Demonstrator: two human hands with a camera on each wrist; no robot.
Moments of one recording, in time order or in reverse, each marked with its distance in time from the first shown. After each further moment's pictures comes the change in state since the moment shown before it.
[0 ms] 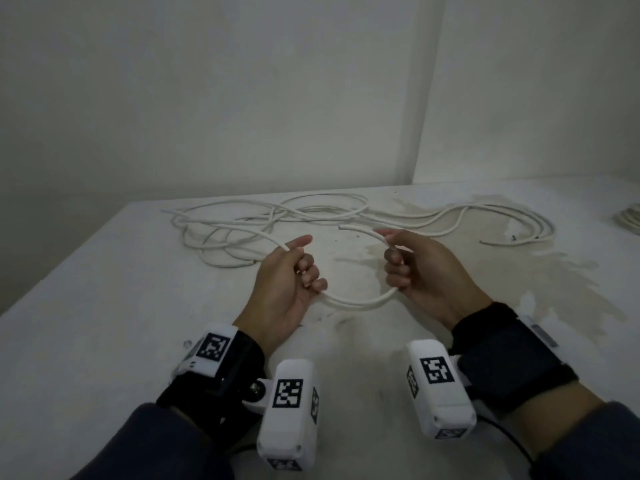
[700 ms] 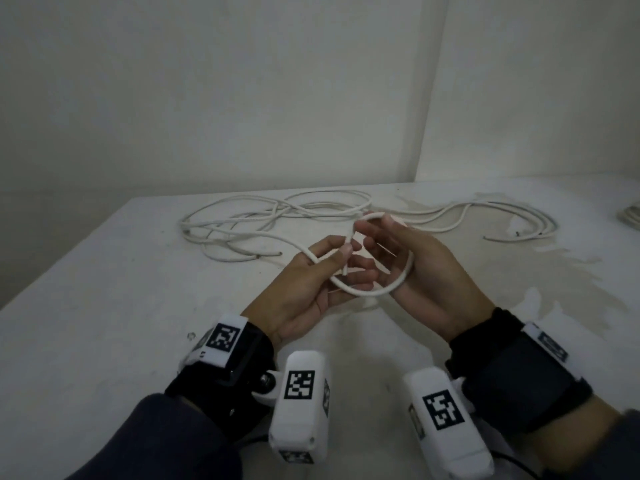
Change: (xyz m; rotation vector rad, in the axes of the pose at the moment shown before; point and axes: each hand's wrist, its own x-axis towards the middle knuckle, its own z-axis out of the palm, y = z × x) left_hand -0.019 -0.002 0.003 0.189 -0.439 -0.082; right_hand -0.029 0.006 0.022 0.138 -0.217 -0.091
